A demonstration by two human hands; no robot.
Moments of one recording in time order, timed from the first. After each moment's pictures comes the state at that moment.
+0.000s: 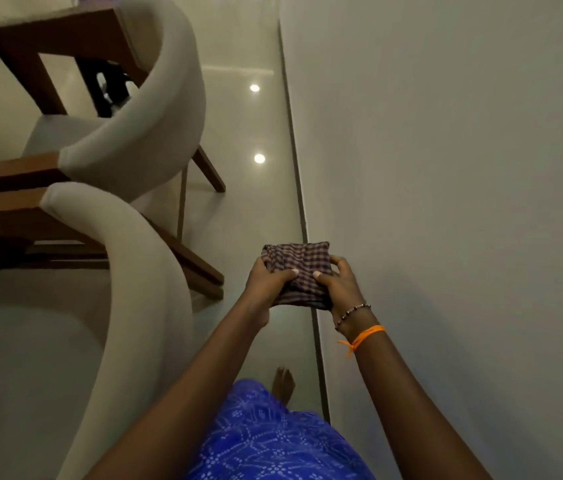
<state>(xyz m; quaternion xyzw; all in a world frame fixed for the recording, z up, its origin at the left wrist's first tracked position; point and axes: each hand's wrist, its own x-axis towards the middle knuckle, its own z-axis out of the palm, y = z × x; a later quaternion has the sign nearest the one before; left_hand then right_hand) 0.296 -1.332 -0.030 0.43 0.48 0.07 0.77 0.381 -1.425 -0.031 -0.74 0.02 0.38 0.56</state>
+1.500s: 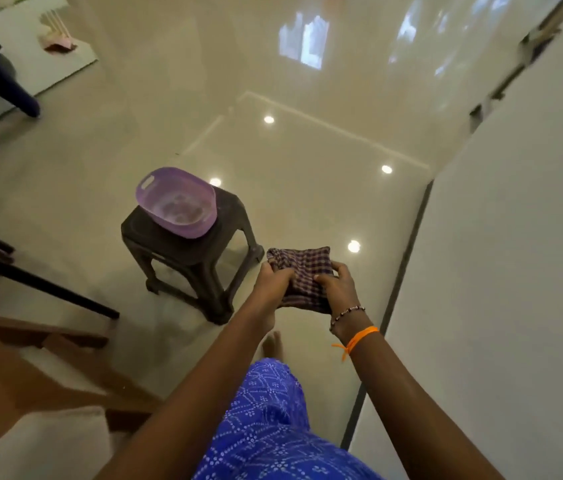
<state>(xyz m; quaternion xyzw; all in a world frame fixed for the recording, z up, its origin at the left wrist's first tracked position) 0.878 -0.469 -0.031 0.29 0.58 0.27 0.71 0.986 -0.498 -0.041 -0.72 -0.16 0.50 0.45</state>
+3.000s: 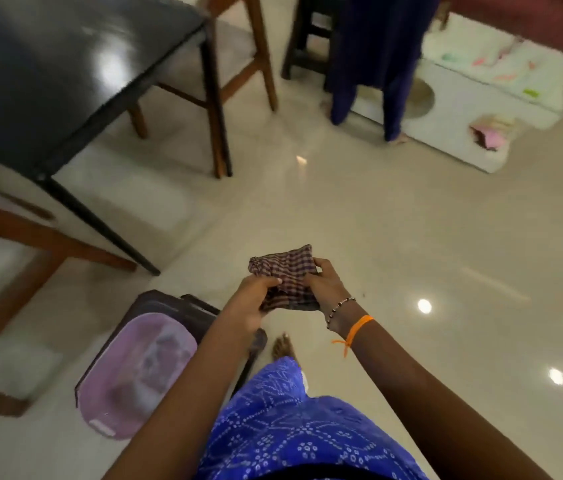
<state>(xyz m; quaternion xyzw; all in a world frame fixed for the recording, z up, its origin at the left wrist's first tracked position) 0.686 0.205 -0.057 -0.29 0.54 0.70 0.36 0.709 0.328 -0.068 -0.36 -0.66 0.64 -0.13</state>
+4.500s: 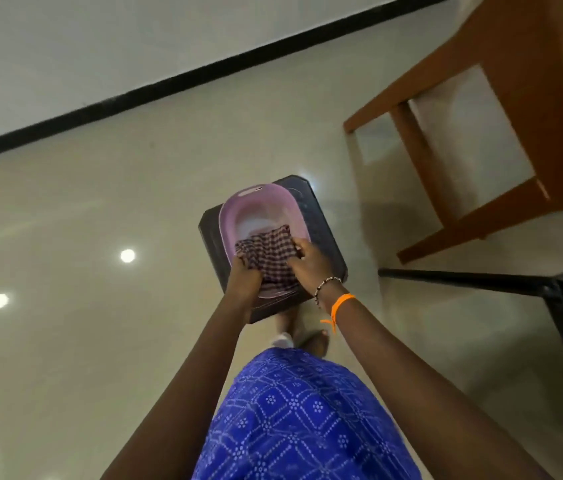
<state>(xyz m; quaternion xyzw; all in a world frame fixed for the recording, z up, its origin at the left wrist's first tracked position) 0.674 0.074 -0.140 -0.73 0.02 0.53 -0.43 0.583 -0.004 -0.162 0.59 -0.56 -0.05 -0.59</state>
